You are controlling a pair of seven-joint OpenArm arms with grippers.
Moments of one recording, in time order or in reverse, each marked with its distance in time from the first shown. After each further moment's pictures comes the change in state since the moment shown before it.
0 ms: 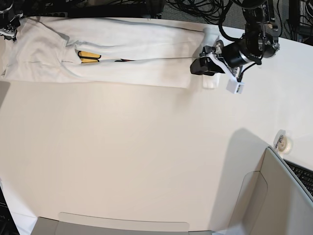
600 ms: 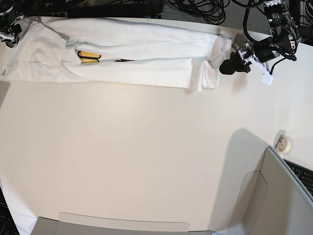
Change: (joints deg) left arm -3.4 -2.6 -17.9 -26.5 -18.6 -9.0 10.5; right arm 0.8 0.0 -0.3 0.0 4.6 0.0 -0.1
